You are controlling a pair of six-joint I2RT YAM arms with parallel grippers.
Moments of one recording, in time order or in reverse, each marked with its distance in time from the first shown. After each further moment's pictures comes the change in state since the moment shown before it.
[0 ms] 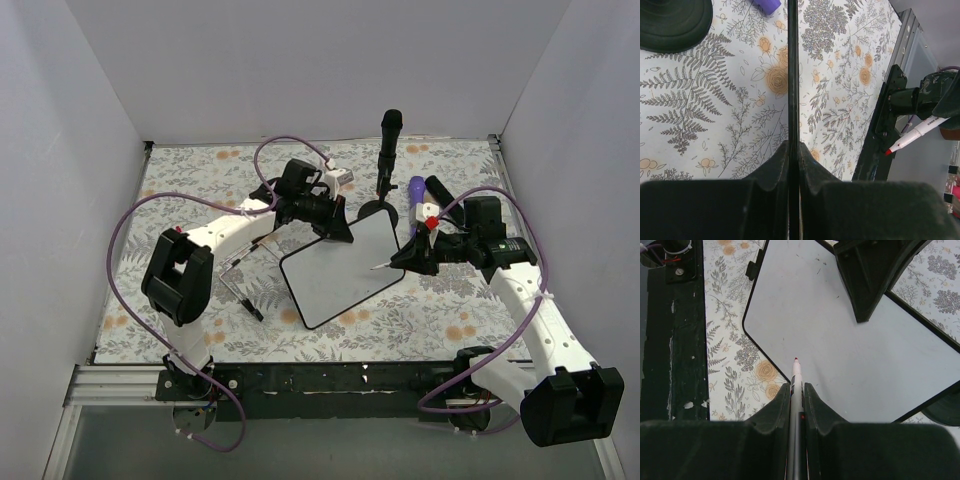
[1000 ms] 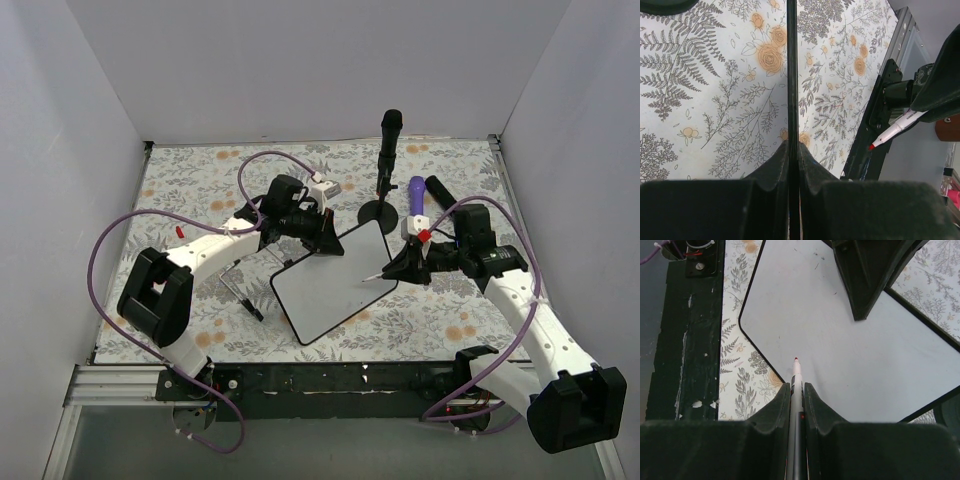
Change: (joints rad) left arm -0.005 -0.186 -0.240 0.106 -0.034 -0.070; right arm 0.081 -0.024 -0.068 0.073 -0.017 0.014
